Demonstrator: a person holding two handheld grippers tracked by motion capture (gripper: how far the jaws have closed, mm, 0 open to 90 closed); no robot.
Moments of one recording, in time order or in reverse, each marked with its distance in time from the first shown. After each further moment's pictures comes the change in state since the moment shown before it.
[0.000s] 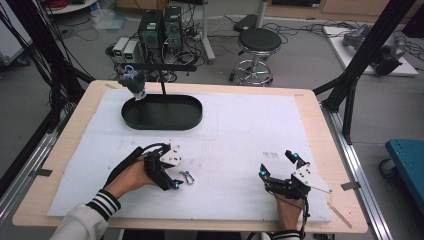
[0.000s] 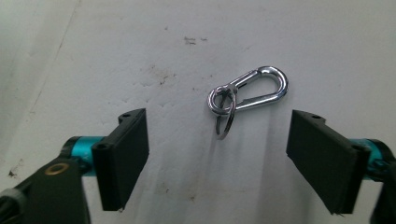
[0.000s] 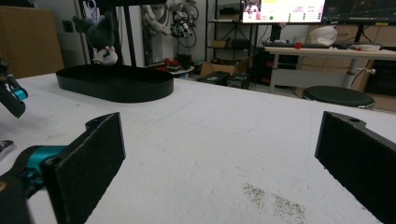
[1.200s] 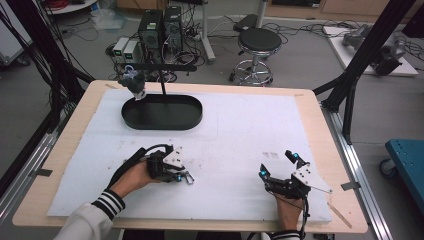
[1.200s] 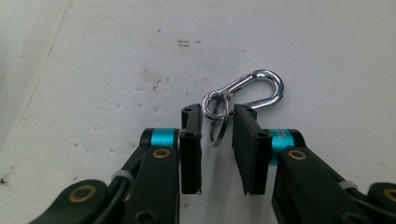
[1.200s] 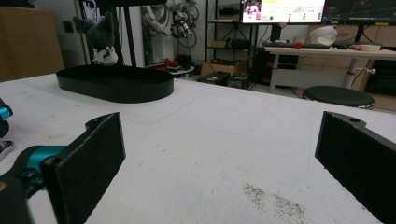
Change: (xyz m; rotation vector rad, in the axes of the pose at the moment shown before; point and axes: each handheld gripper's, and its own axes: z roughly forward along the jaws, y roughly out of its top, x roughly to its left) left arm -0.003 0.005 0.002 0.006 -0.001 0.011; right arm 0.000 0.000 0.000 0.000 0.003 0.002
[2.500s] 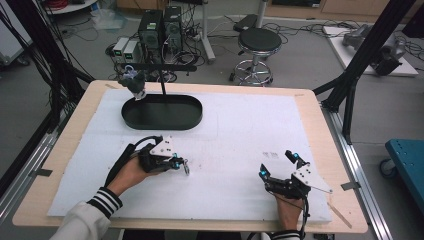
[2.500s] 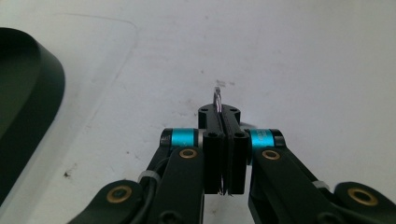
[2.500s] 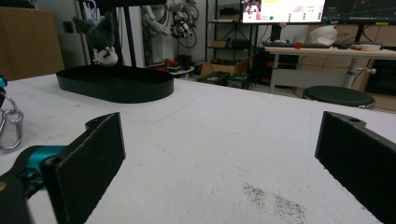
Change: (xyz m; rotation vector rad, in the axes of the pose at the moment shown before) left arm 0.012 -0.003 -0.032 -0.200 0.082 -0.115; right arm 0.000 0.000 0.000 0.002 -0.002 0.005
